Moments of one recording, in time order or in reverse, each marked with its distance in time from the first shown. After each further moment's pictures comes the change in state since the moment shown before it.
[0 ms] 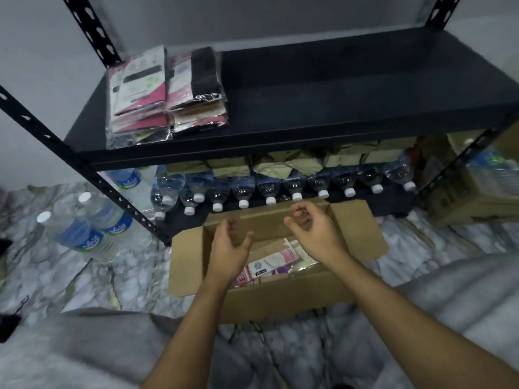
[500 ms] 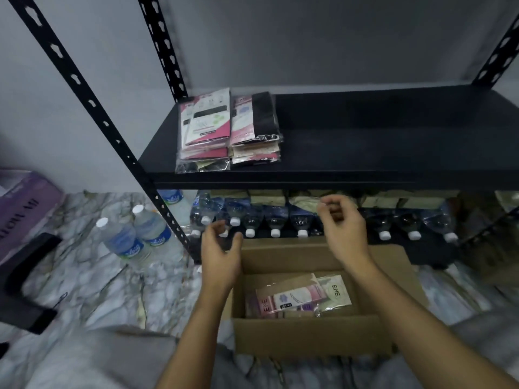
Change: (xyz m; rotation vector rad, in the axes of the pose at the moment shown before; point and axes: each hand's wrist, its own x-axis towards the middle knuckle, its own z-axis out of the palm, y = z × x) left_hand 0.001 0.033 -0.085 -0.152 0.389 0.081; right_hand 0.031 -0.092 0.006 0.148 0.166 -0.136
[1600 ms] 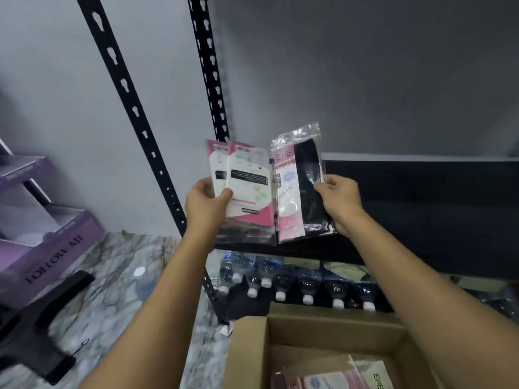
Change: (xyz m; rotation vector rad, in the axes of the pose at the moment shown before) left_hand 0.152 0.149 -0.083 -0.164 0.154 0.035; right_hand 0.157 -0.110 0.088 0.178 -0.097 0.084
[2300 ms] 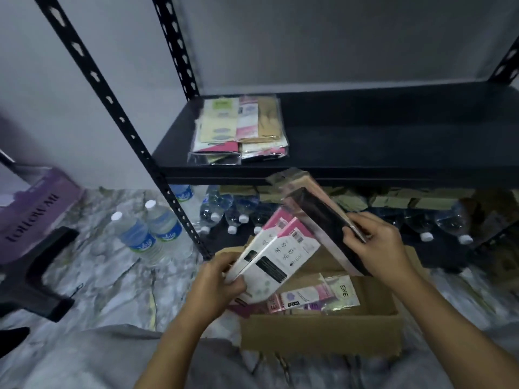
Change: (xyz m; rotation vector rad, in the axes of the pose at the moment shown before) left_hand -0.196 -0.148 -0.028 0.378 -0.587 0.087; right_hand -0.171 0.132 -0.143 -0.441 -0.068 -0.320
